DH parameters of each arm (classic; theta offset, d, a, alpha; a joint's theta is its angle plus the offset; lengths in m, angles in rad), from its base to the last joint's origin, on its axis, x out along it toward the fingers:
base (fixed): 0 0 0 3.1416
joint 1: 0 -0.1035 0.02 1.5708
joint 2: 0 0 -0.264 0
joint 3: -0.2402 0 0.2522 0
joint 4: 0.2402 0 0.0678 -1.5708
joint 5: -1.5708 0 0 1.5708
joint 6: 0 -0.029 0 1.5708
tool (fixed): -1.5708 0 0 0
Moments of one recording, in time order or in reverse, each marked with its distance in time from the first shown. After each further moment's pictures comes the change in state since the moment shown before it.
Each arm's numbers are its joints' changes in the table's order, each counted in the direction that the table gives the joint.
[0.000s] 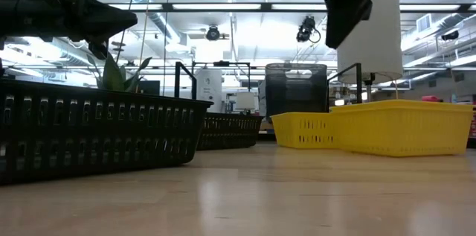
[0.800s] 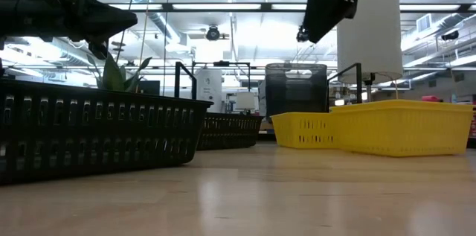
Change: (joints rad) left arm 0.000 0.000 0.000 0.000 0.000 0.000; right arm -0.002 0.000 -0.002 -0.127 0.005 0.060
